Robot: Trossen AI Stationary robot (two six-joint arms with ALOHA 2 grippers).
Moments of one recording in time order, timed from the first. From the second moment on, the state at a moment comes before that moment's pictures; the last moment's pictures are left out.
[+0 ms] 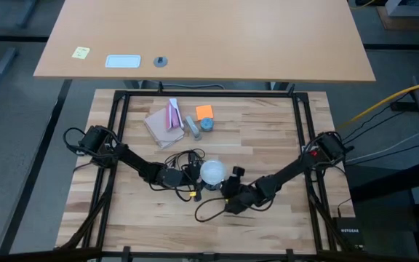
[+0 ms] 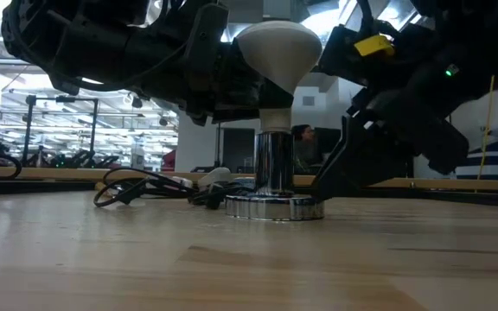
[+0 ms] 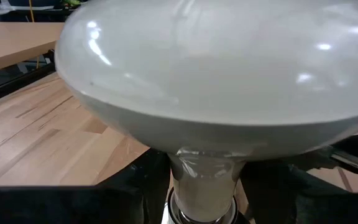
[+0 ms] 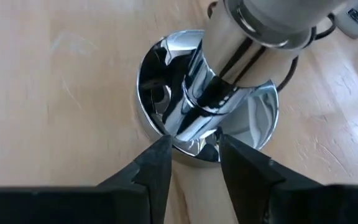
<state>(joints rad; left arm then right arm) -0.34 1.90 0.73 0.93 -0.54 -0.12 0.49 1.90 0.99 -0.10 0.61 0.46</state>
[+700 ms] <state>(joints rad) -0.34 1.90 0.73 0.93 -0.54 -0.12 0.48 1.90 0.99 -0.16 0.72 0.47</state>
